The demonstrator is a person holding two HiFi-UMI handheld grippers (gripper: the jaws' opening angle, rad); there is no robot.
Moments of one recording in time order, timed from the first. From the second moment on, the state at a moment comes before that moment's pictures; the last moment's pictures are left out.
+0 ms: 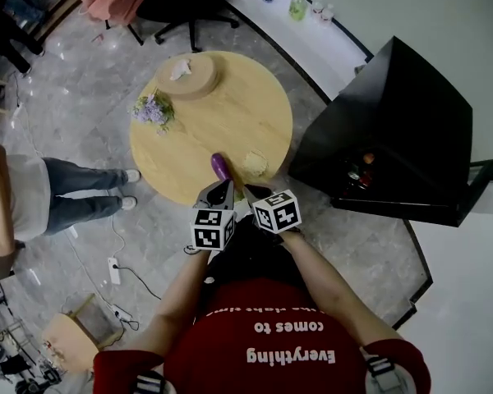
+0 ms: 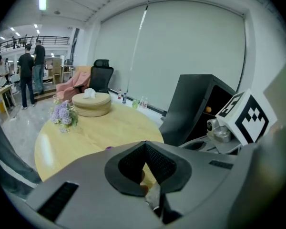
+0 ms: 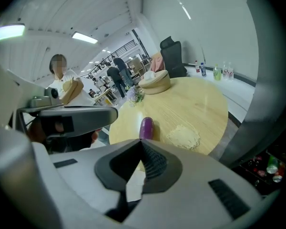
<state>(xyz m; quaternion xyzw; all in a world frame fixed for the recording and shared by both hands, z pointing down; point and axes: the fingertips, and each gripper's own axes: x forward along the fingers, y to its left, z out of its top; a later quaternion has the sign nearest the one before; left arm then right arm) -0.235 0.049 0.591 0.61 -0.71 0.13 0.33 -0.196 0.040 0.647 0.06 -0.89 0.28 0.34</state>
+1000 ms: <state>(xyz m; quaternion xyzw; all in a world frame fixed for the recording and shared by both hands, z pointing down) -0.061 -0.083 0.547 0.81 -0.51 0.20 0.22 -0.011 -0.056 0.574 0.31 -0.87 0.33 0.18</state>
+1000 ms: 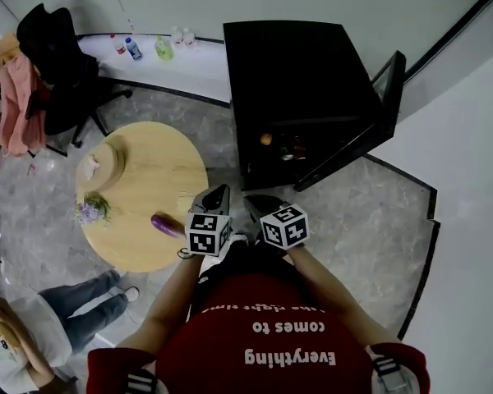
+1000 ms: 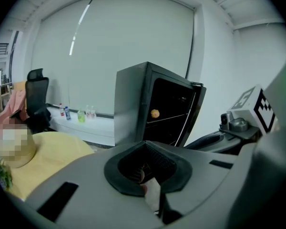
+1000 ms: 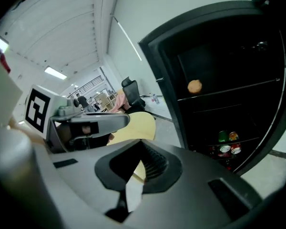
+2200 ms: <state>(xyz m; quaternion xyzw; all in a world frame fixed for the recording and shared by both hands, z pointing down) 0.030 -0.126 0.524 0.86 -0.44 0.20 0.18 0.075 -0.168 0.530 0.45 -0.86 0.19 0.15</state>
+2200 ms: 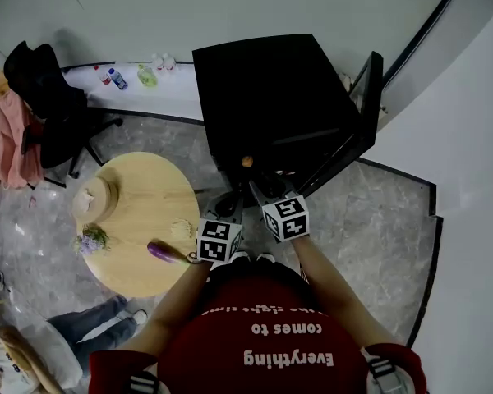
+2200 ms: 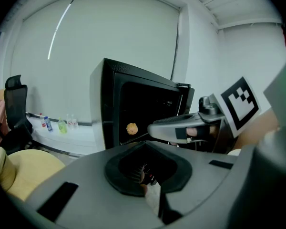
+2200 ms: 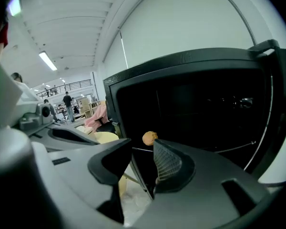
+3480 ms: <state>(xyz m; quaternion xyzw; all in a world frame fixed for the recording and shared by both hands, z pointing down) -0.008 -0.121 0.527 0.82 -0.49 0.20 0.21 0.047 -0.229 0.574 0.43 -0.85 0.18 0.25</state>
